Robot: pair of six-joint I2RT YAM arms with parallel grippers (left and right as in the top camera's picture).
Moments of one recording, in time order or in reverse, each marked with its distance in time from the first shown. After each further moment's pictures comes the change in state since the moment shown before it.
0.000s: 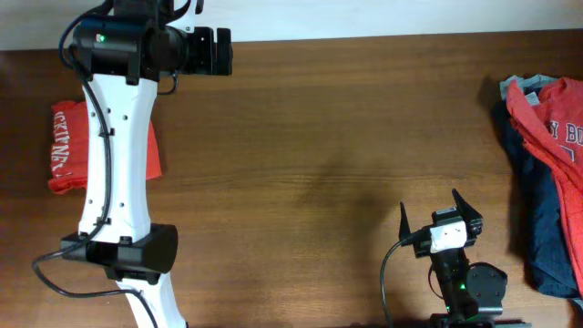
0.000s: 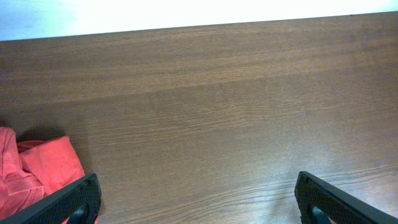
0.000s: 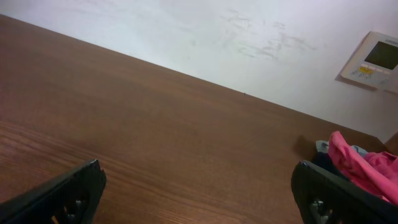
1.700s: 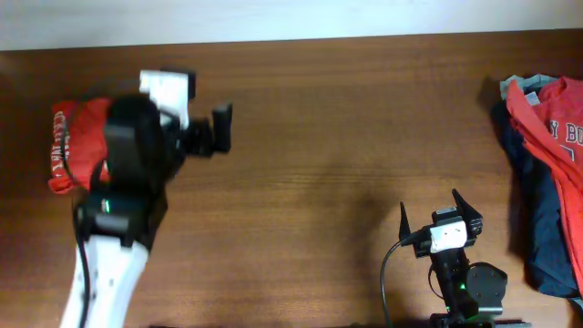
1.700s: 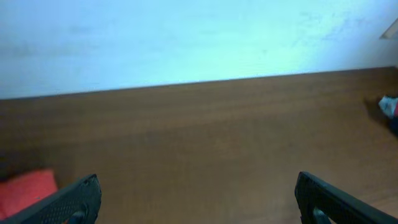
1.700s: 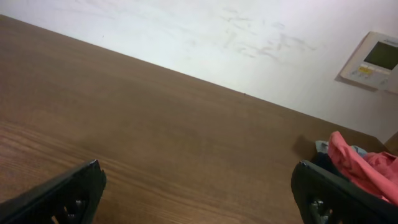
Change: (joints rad) left arm 0.003 -0.907 -1.479 1.057 0.026 0.001; right arm 0.000 -0.002 0.000 -0.001 0.000 0.000
